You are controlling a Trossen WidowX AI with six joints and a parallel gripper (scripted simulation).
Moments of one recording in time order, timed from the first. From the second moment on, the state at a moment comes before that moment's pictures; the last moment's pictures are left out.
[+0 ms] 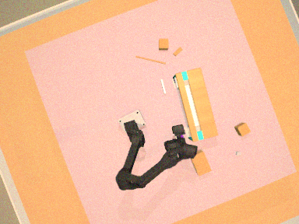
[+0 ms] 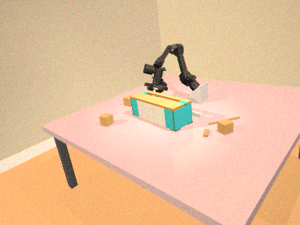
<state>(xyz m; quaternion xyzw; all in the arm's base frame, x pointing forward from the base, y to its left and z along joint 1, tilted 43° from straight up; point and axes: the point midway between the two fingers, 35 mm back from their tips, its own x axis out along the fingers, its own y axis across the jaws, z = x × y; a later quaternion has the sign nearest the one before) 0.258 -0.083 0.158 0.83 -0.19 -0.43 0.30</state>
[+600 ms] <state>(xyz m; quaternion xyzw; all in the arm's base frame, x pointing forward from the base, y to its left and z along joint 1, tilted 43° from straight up) 0.263 -0.101 0.138 0.83 -0.19 -0.43 0.30</state>
